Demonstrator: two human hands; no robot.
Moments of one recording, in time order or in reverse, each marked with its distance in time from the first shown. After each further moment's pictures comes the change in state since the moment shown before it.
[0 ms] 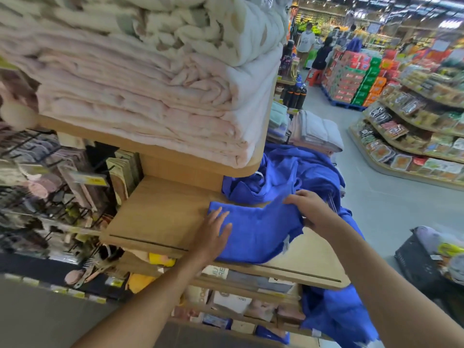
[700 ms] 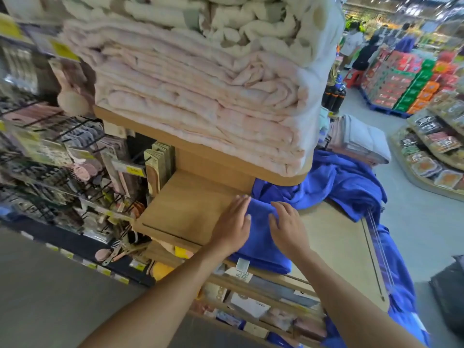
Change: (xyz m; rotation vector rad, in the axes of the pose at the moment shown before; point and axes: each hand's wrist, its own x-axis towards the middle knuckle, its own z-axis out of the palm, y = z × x) left_hand 0.017 -0.010 -0.029 0.039 0.154 0.094; right_hand 0.028 0.057 0.126 -0.799 0.170 -0.639
